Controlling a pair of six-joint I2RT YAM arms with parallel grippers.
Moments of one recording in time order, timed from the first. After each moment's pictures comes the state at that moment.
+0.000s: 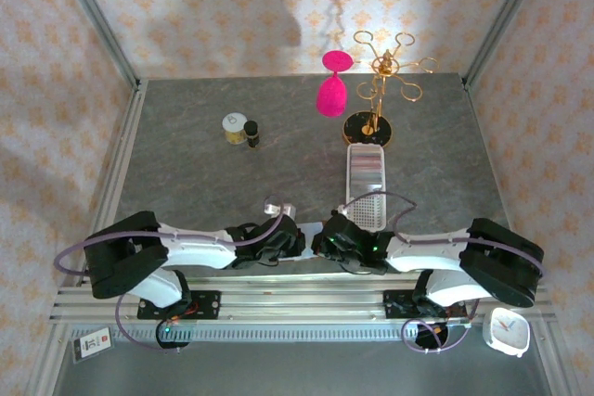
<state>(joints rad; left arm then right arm) -1.05 1.45 0.50 0.13 -0.10 -1.09 1.07 1.31 0.38 0.12 0.03 1.25</state>
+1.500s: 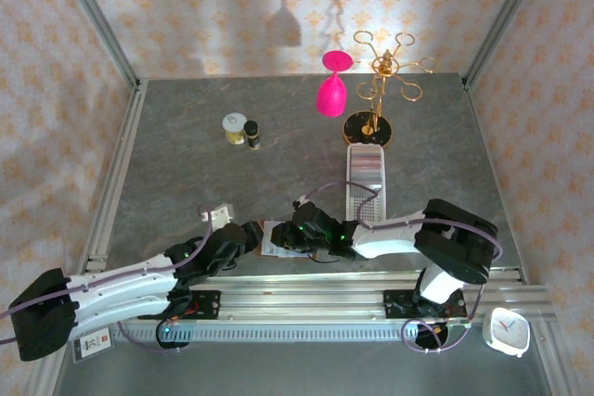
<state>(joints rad) -0.92 0.82 0.20 -0.15 -0.38 -1.23 1.11 1.60 0.64 0.28 -0.11 1.19</state>
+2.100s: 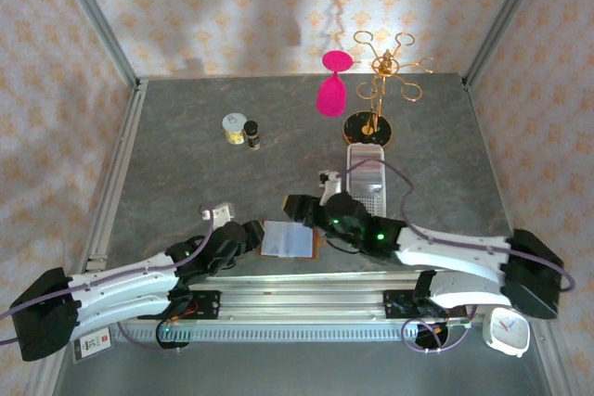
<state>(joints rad) -0.91 0.89 0.23 -0.14 -0.35 -1.14 1.10 1.01 0.58 0.18 0.30 0.82</state>
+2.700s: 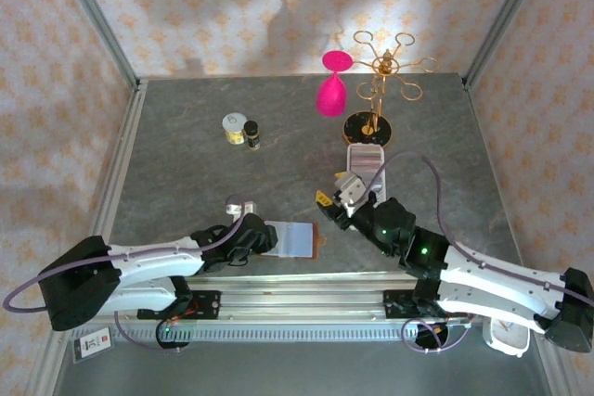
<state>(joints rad) -0.91 1.17 0.33 -0.07 -0.21 -1.06 1.03 0.76 0.53 0.07 0.35 -0.24</state>
